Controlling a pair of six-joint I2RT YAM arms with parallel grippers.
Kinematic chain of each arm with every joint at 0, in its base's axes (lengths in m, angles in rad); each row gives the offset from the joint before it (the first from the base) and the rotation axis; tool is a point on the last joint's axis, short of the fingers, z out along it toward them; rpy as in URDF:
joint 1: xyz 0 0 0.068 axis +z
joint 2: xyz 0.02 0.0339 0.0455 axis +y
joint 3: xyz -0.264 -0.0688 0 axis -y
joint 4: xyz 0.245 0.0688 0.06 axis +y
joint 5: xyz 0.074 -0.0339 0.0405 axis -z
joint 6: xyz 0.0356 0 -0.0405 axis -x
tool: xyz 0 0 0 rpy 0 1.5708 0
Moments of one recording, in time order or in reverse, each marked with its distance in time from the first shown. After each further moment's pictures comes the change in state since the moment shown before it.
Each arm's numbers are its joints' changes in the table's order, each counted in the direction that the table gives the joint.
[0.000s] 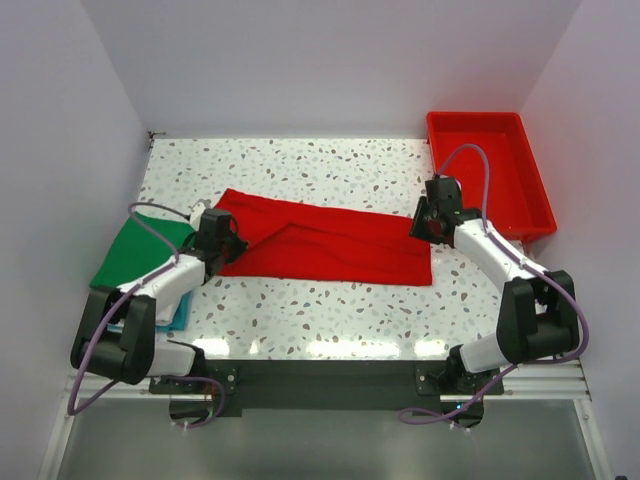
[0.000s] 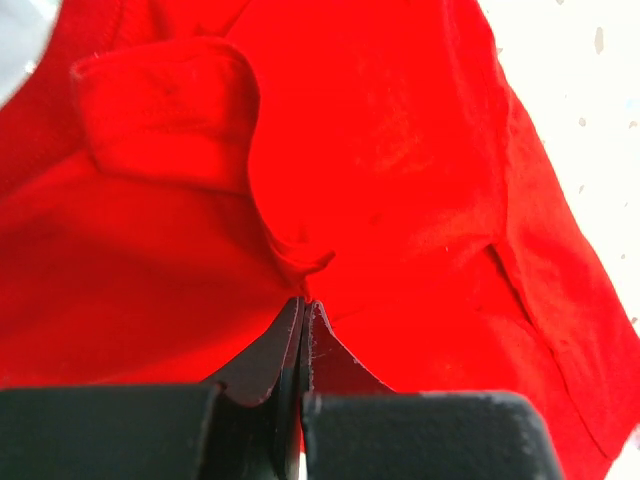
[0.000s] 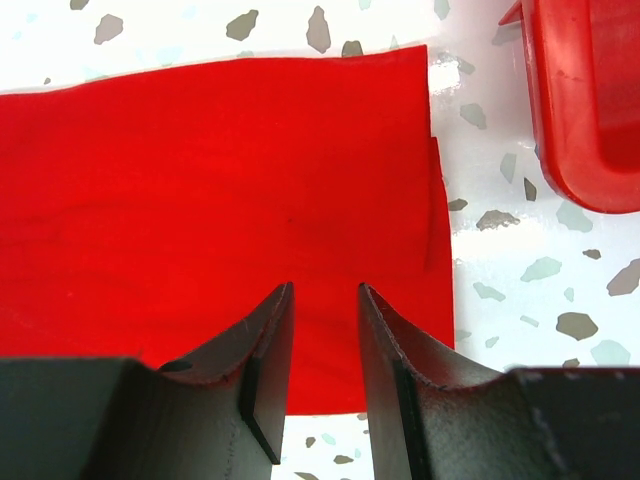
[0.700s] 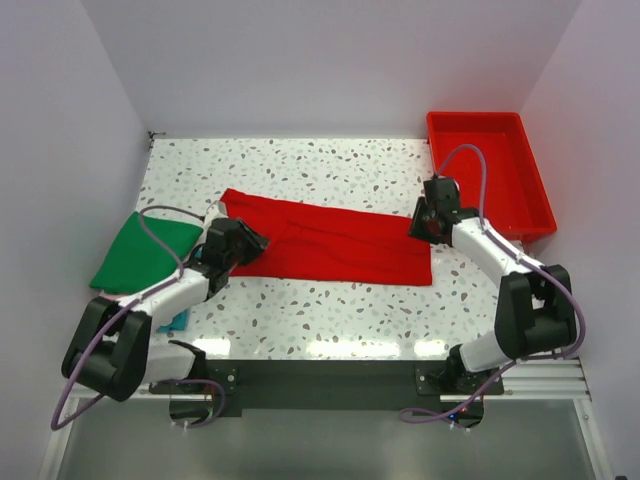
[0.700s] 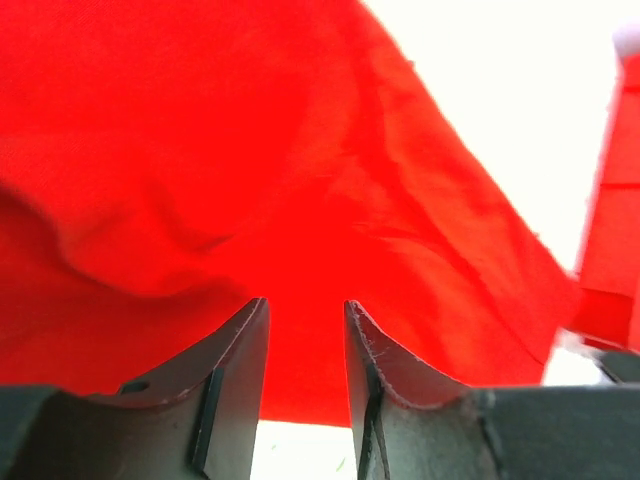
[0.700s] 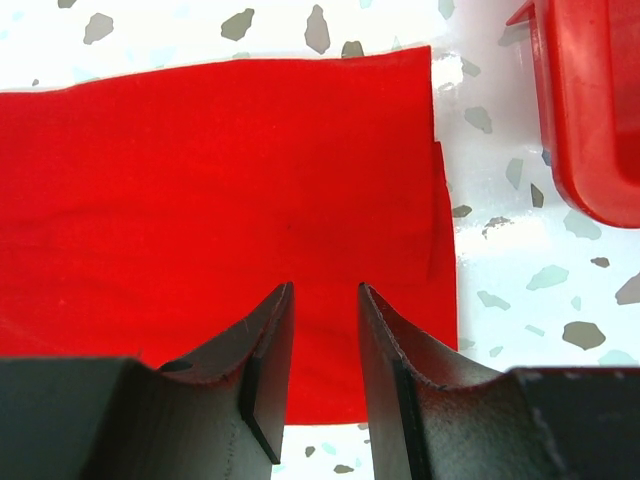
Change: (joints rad) left arm -0.115 -0.058 -0.109 -0.212 0.068 0.031; right arm 0.000 0.026 -0.001 -0.017 0.000 0.000
